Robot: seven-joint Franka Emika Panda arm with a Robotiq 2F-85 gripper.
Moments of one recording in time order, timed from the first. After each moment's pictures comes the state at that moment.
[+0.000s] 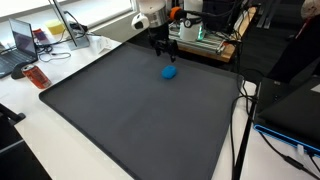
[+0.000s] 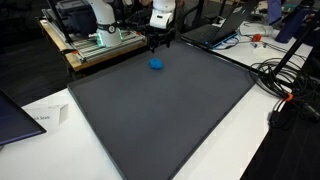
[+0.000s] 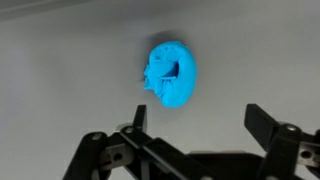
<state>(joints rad) 0.05 0.10 0.07 -2.41 0.15 2.35 0.20</state>
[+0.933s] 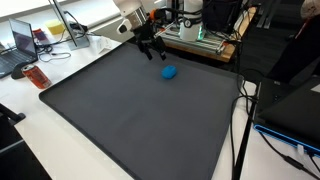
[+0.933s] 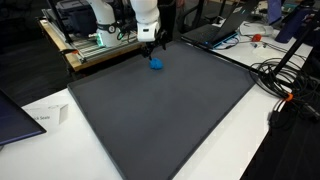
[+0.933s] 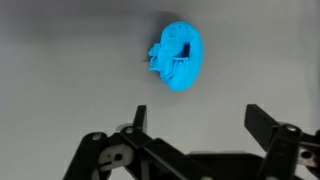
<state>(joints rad) -0.07 0.15 0.02 -2.38 0.47 2.33 -0.33</state>
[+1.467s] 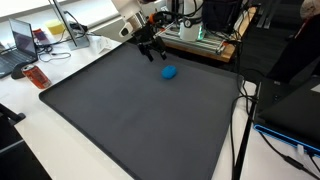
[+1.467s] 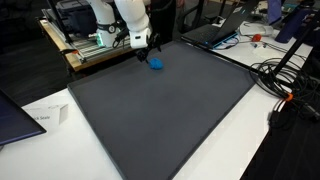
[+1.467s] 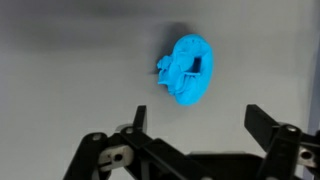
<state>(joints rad) -0.12 0.16 0.02 -2.45 0.60 2.35 -0.55</state>
